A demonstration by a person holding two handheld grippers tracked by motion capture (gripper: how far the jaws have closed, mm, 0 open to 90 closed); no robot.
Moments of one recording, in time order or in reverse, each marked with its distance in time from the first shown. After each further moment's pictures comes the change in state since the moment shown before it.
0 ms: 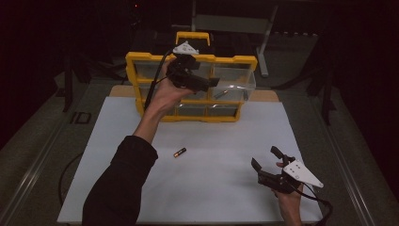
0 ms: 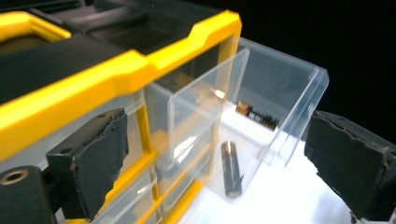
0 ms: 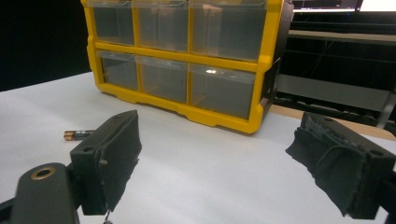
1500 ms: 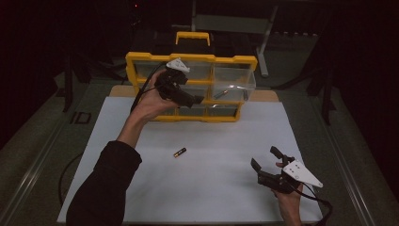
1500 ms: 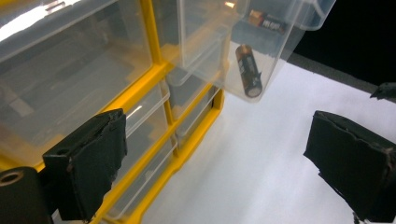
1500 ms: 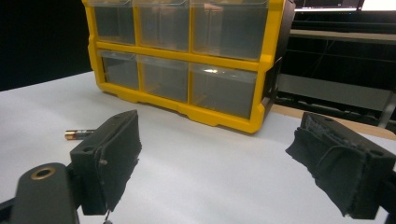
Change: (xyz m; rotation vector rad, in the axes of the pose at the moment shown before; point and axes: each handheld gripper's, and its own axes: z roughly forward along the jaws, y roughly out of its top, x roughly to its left) left arm 0.010 -0.037 -0.011 0.186 -0.002 0.073; right arm 0.001 0.000 0.001 0.003 0.004 0.005
